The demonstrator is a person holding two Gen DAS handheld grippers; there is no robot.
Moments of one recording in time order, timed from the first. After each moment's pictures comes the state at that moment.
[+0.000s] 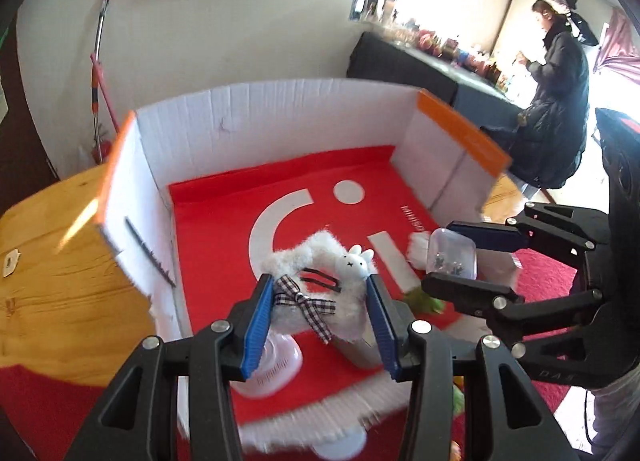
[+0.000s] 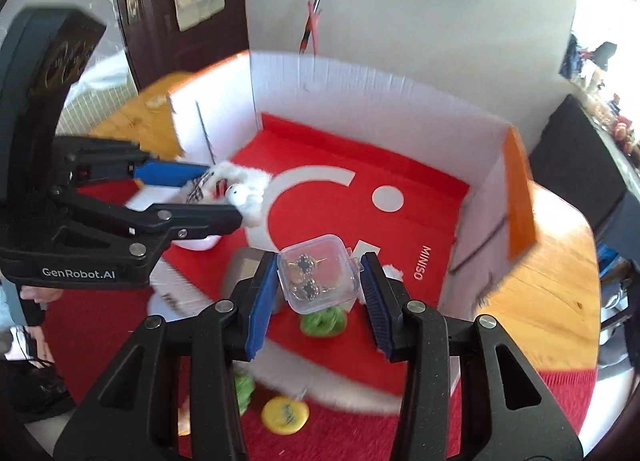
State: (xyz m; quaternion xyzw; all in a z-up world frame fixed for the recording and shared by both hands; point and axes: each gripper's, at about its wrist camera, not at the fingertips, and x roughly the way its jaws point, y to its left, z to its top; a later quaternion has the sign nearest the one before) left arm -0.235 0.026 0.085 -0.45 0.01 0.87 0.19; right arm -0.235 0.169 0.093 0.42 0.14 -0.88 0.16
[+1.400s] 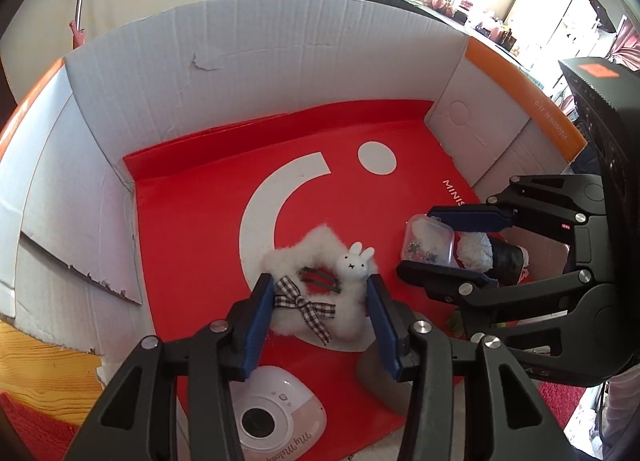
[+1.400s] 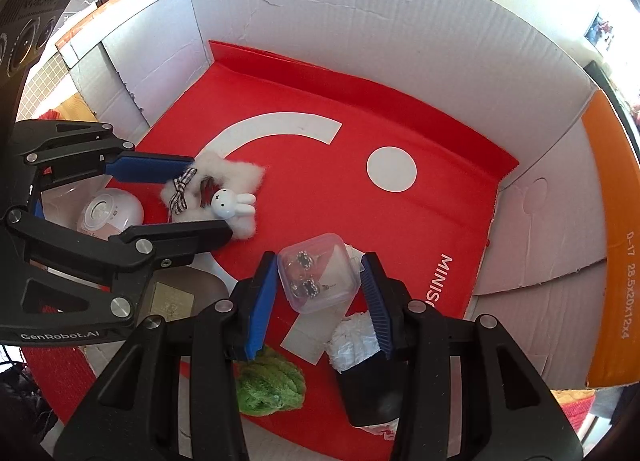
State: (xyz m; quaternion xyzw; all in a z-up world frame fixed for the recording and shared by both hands) left arm -0.282 0.033 0.036 -0.51 0.02 0.84 0.20; right arm -0.292 0.166 0.038 0.53 0.15 -0.83 0.14
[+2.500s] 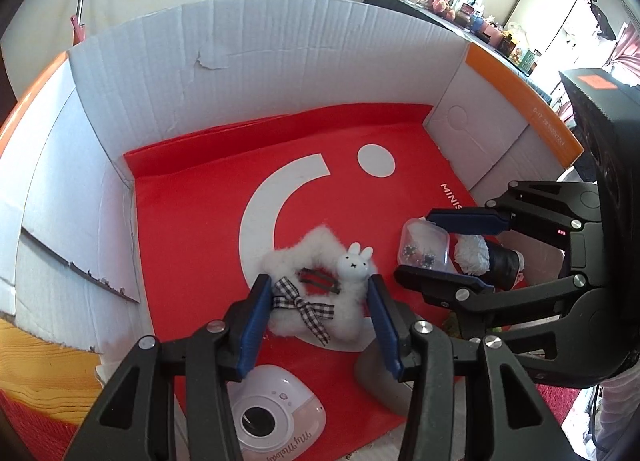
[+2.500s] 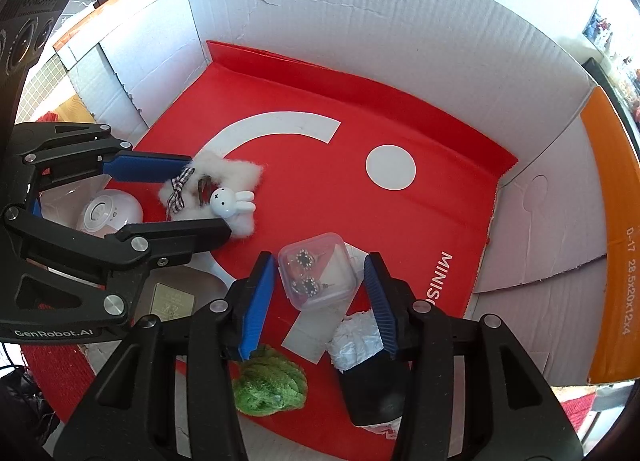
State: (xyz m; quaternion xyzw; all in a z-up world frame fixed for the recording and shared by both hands) left arm -0.282 0.027 0.040 -0.51 0.00 0.83 0.20; right arm -0.280 0.158 0.040 0.53 0.15 -0.83 0.13
